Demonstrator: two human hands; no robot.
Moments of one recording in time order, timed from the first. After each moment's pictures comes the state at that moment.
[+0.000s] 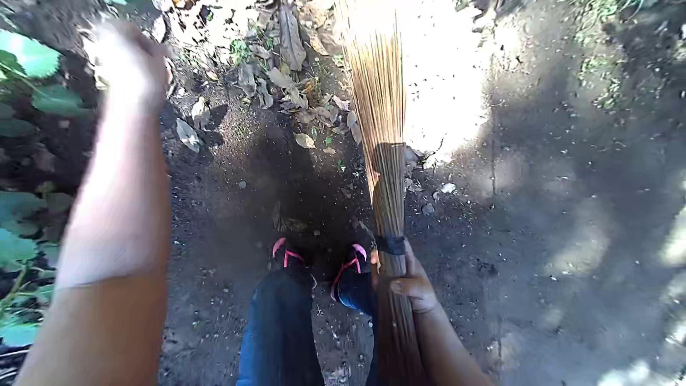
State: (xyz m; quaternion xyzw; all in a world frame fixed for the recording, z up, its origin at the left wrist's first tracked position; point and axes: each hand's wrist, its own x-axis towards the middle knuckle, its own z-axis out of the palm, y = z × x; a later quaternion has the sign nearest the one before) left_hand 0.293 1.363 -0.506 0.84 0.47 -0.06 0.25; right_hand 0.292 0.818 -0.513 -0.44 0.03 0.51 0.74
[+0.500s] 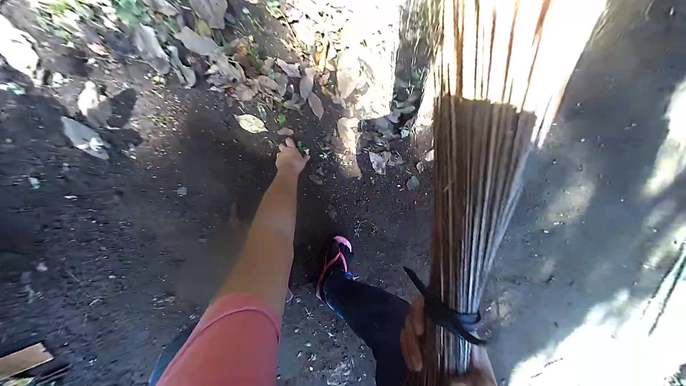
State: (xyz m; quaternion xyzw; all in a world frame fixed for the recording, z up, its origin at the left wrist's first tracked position) left_hand 0.372 1.042 -0.832 0.78 0.40 -0.36 0.33; right_hand 0.263 0.734 -0.482 -0.52 0.05 0.37 0.77
